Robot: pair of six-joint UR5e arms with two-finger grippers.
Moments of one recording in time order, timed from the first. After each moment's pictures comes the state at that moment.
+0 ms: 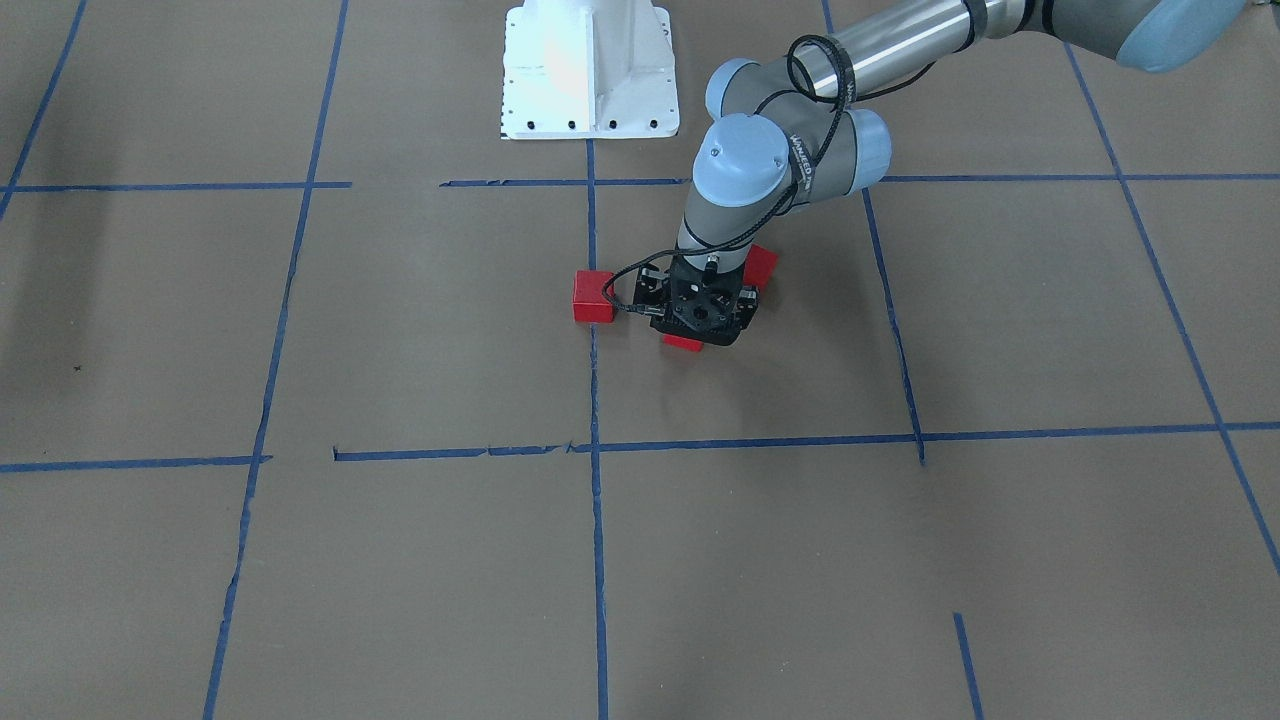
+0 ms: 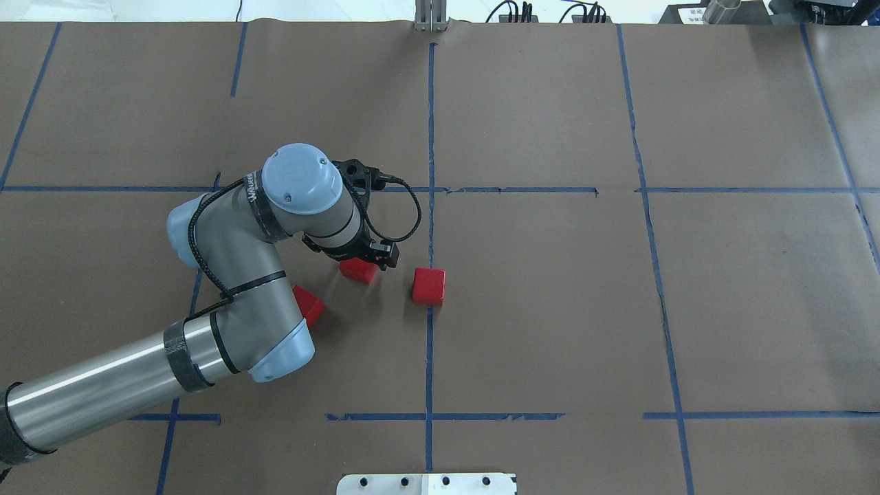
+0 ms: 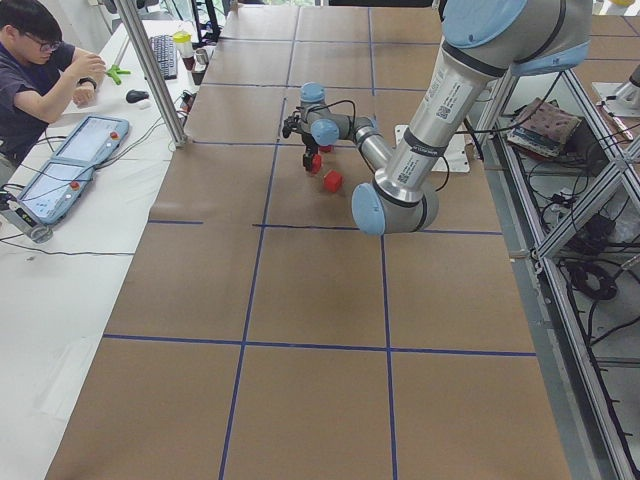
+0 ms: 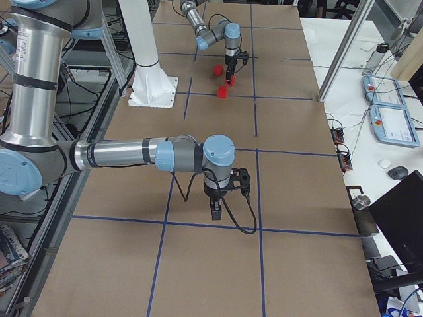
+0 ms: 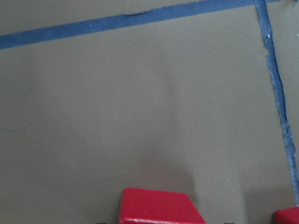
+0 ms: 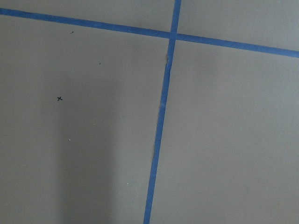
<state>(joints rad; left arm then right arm) -0.55 -2.24 -1.51 -1.78 -1.93 -0.97 1.54 -1.77 1.89 -1.69 2.29 -0.11</state>
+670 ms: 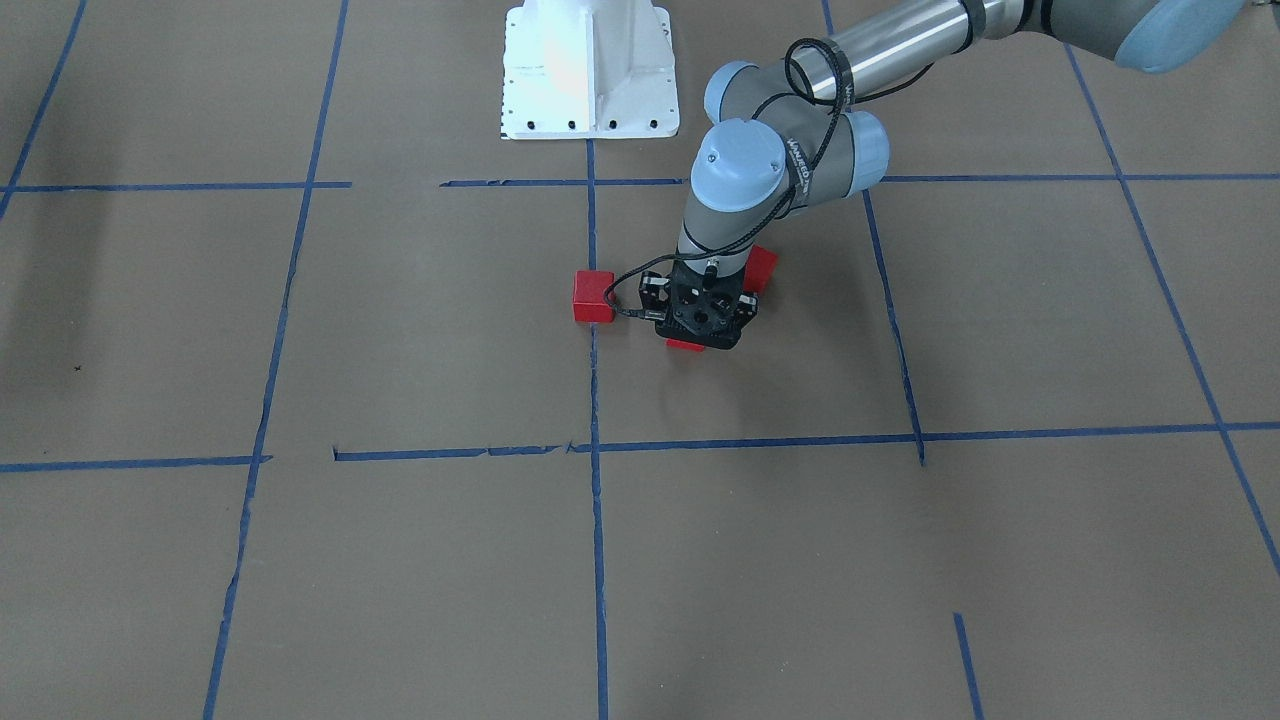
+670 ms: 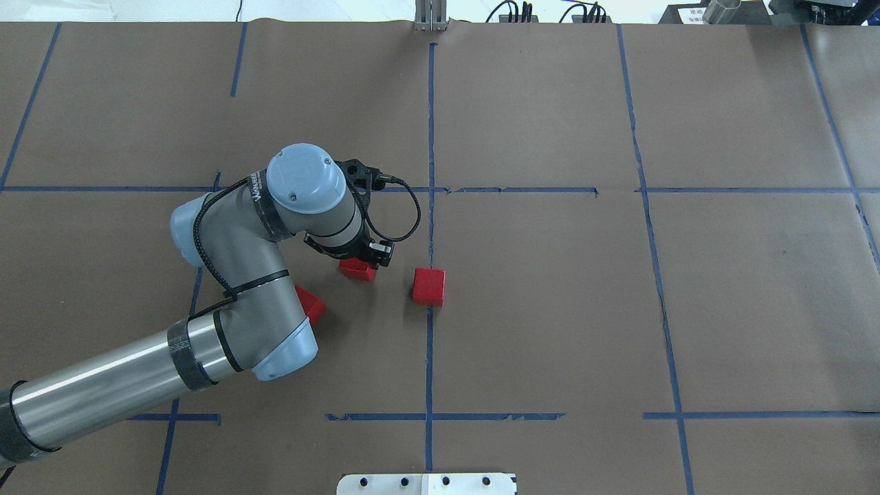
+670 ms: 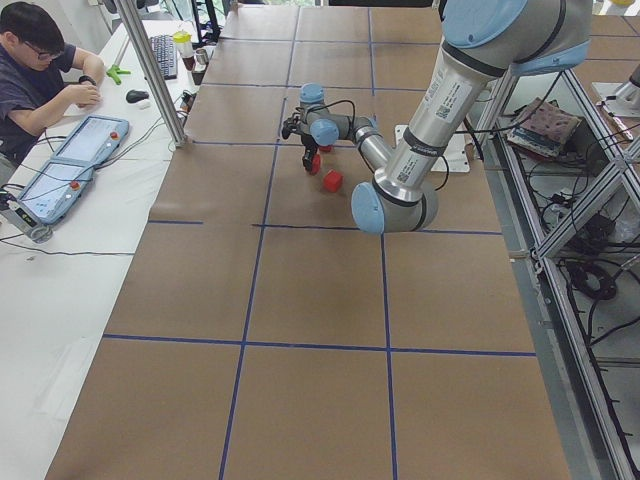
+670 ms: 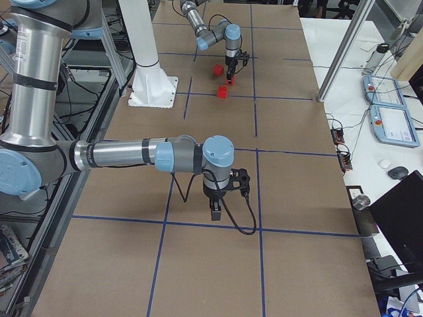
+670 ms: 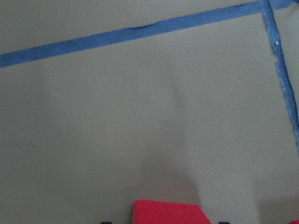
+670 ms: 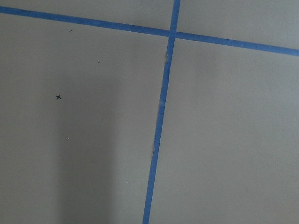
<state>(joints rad) -0.56 -2.27 -1.50 -1.73 -1.93 -0.97 1.54 -1.78 1.89 -1.69 2.29 -0.11</state>
